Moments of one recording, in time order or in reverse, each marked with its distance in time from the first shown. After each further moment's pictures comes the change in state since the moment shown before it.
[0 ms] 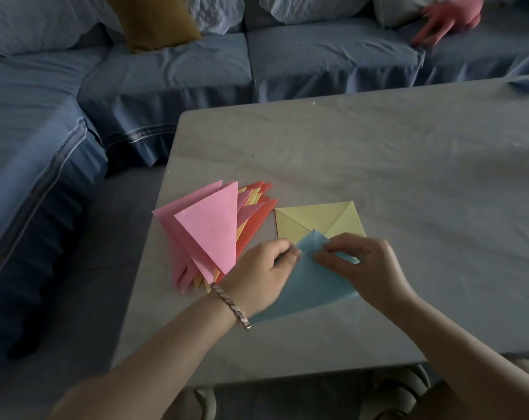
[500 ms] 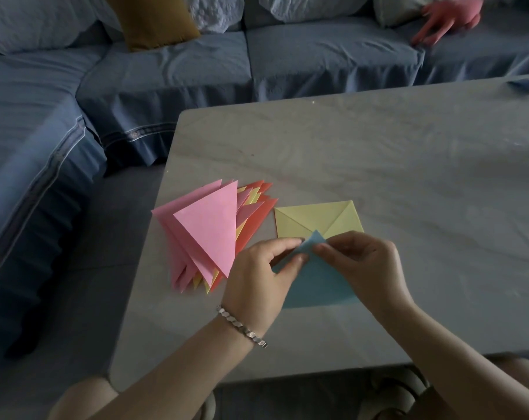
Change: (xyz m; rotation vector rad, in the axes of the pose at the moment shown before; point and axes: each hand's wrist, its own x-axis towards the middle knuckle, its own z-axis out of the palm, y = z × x) left_hand -0.014 0.017 0.012 0.026 0.448 0.123; right_hand -0.006 -0.021 0.010 0.057 0.183 0.066
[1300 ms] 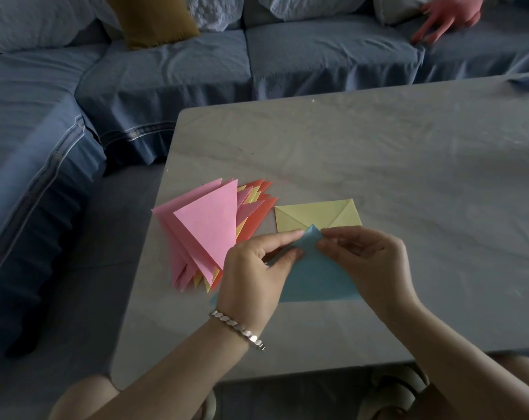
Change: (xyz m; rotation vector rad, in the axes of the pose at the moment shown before) left_hand 0.000 0.005 -0.005 -0.178 0.064 -0.071; right_hand -0.004 -0.013 -0.001 0.208 0.007 0.035
